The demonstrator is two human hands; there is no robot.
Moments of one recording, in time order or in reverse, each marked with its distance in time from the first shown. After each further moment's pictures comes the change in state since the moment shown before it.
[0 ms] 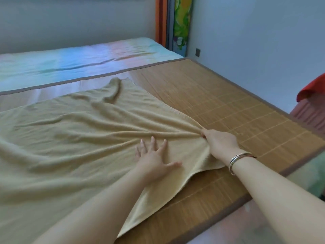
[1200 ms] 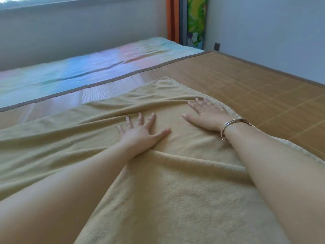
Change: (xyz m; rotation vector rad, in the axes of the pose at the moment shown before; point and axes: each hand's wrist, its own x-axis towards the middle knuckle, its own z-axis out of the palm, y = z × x) left_hand 0.192 -0.100 -0.086 0.155 0.199 -0.151; right_hand 0.247 -0.076 0.033 0.253 -0.091 -0.116
